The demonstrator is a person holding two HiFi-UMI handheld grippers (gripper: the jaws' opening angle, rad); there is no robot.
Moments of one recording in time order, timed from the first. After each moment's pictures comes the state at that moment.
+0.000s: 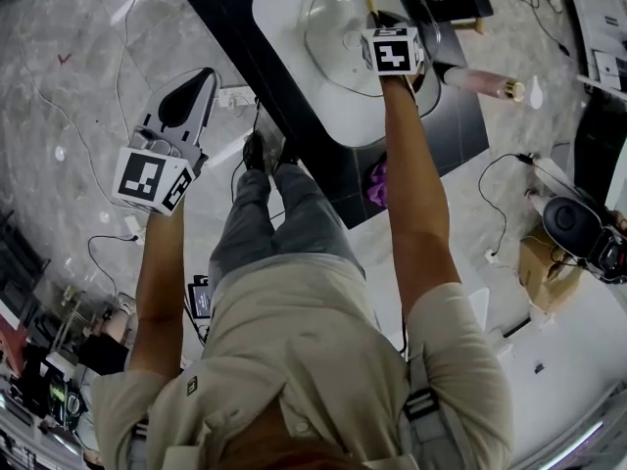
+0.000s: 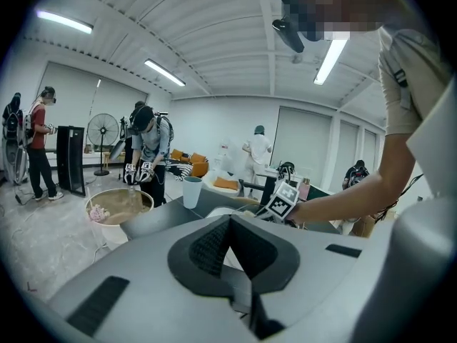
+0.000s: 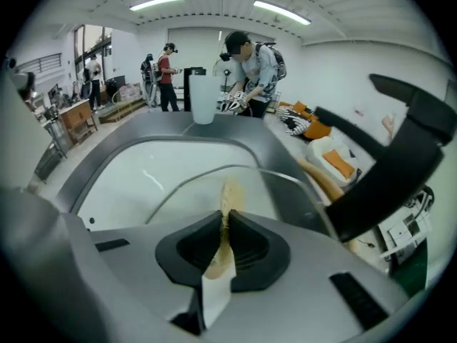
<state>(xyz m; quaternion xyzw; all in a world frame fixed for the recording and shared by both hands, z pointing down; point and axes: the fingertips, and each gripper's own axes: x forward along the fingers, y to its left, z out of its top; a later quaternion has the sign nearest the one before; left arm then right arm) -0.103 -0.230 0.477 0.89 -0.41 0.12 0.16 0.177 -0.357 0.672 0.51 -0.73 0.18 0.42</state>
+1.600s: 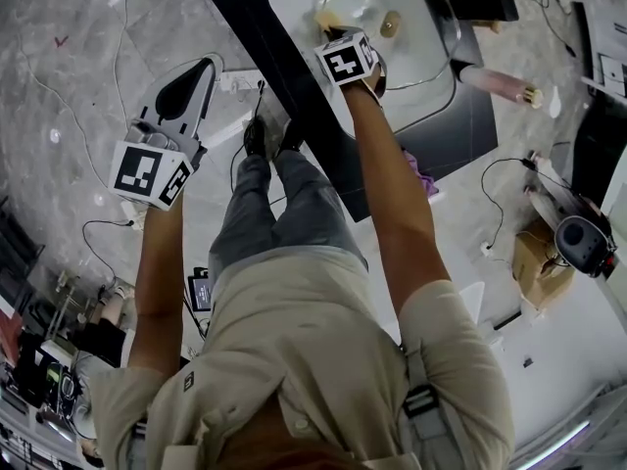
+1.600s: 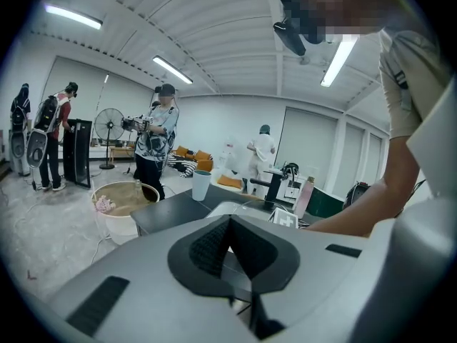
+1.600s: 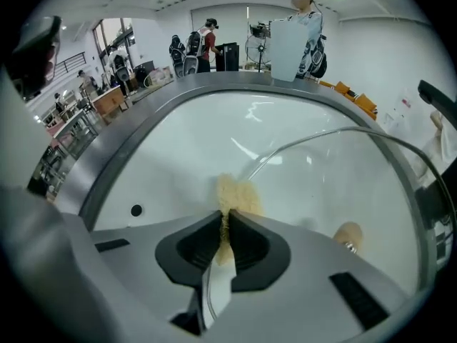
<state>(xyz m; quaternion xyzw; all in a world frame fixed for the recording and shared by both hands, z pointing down) -0.134 -0.225 0.497 0.88 -0.43 0.12 0.18 0.056 -0.273 0.768 0.37 -0.76 0.25 0.48</state>
